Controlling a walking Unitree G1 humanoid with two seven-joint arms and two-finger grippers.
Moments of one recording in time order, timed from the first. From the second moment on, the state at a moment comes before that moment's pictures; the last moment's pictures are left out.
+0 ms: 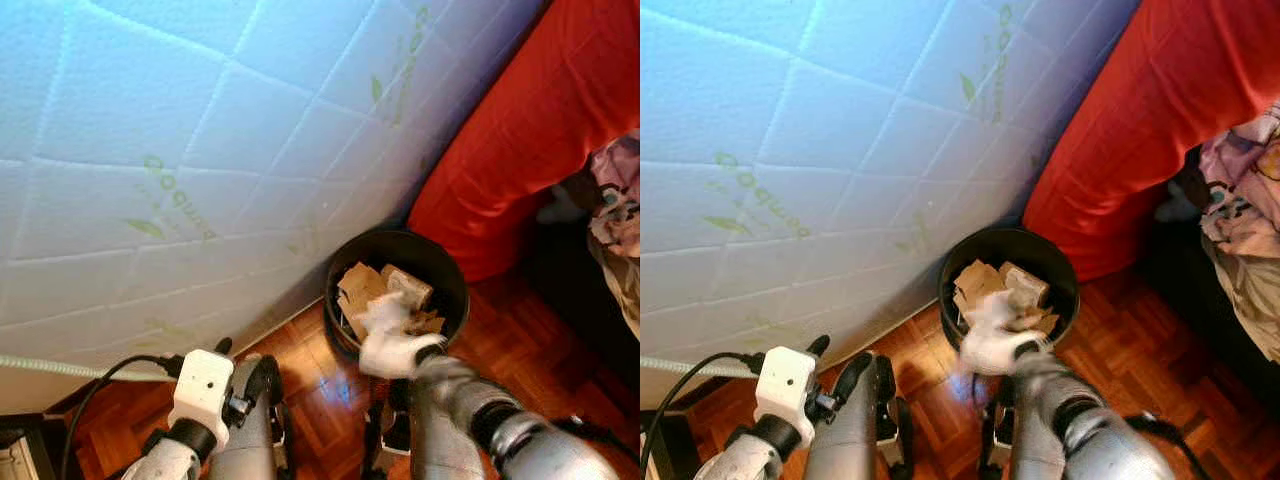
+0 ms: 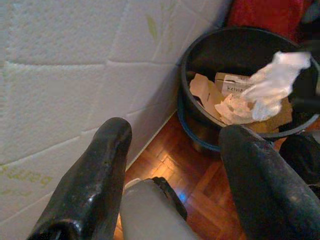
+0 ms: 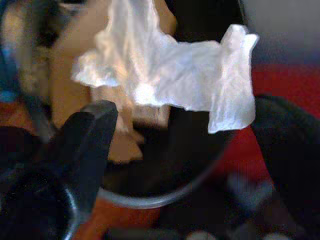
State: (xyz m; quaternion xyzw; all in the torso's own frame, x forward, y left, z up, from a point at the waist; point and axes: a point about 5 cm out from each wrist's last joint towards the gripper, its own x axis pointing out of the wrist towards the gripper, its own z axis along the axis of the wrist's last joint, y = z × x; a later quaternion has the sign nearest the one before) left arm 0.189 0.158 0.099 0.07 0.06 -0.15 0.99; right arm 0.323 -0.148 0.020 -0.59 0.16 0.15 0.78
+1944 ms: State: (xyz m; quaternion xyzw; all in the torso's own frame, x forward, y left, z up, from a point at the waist) left arm 0.180 0.160 0.094 0.07 0.07 -0.14 0.98; right arm 0.307 -0.162 0.002 -0.35 0.28 0.03 0.89
